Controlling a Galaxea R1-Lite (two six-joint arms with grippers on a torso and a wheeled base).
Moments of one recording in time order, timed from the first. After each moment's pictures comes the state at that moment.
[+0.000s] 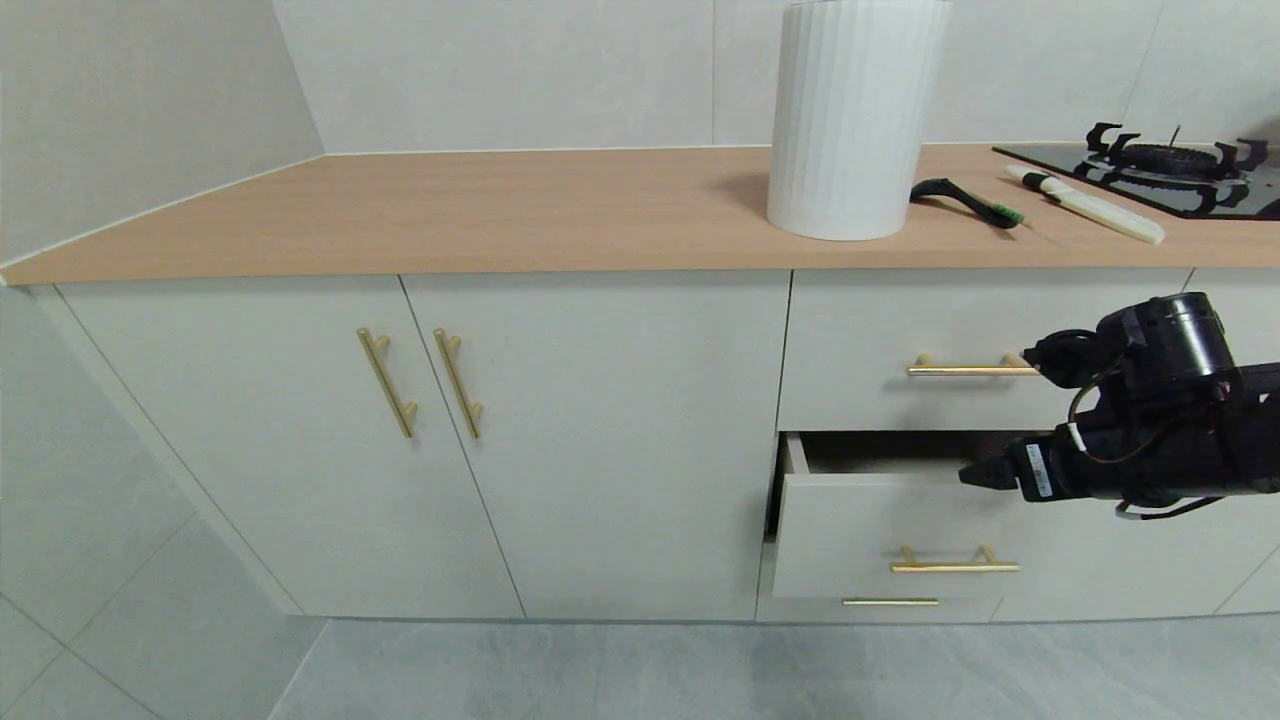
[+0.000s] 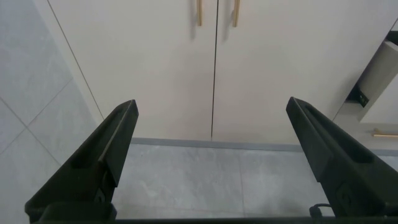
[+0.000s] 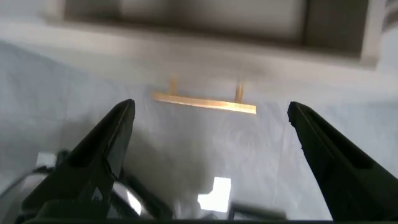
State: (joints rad) left arm 0.00 0.00 0.00 0.00 0.04 -0.01; right arm 0.15 1.72 -0.97 0.01 -0.05 0.01
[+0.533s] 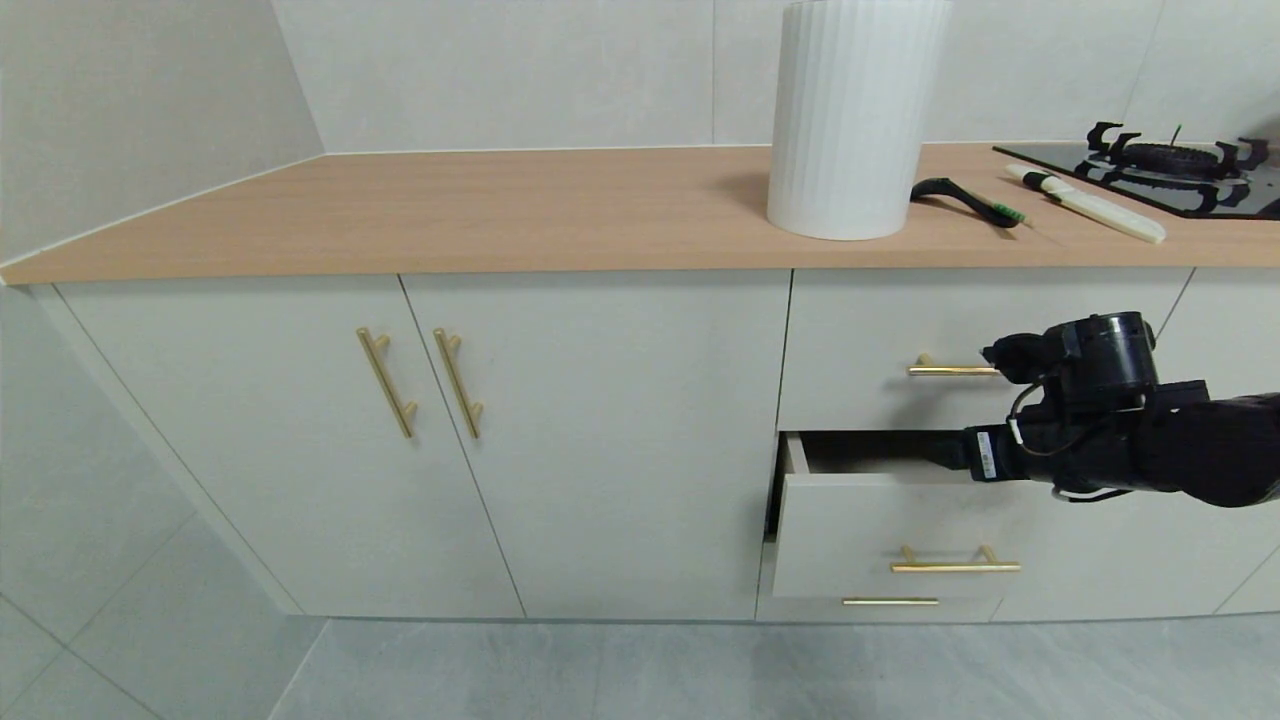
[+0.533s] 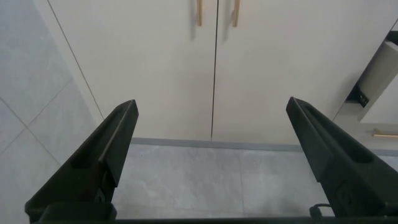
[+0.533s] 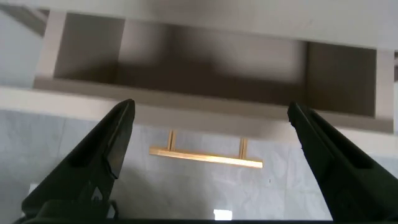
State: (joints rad) left arm 0.00 0.00 0.00 0.00 0.04 -0.01; right arm 0.16 1.88 -0.97 -0.27 -0.08 0.02
